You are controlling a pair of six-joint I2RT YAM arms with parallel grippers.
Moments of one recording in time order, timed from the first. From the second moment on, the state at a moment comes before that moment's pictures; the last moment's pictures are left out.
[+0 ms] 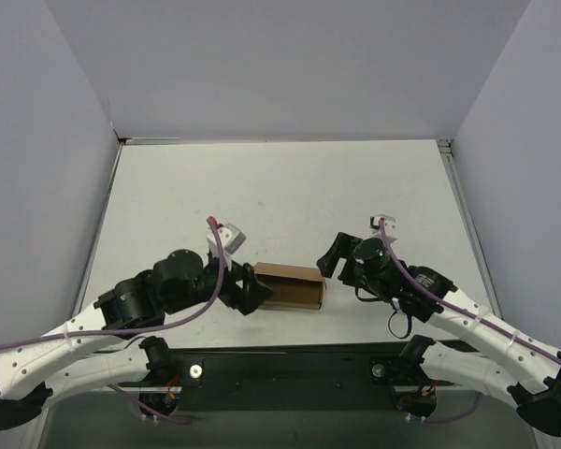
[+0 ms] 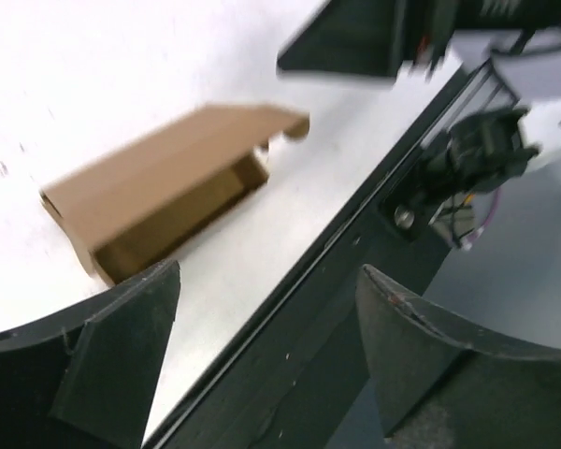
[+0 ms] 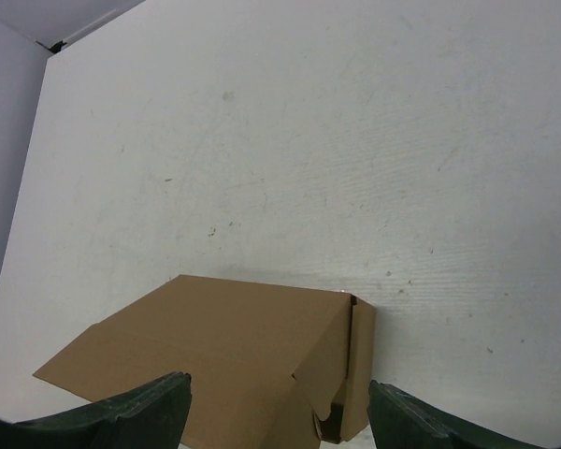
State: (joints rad) left arm -1.14 0.73 0.83 -0.50 -0.11 -0.49; right arm 0.86 0.86 0.76 -0.59 0.35 0.90
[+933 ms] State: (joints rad) left arm -0.44 1.08 0.60 -0.08 0.52 -0.65; right arm 0.84 0.89 0.55 -0.36 0.22 1.09
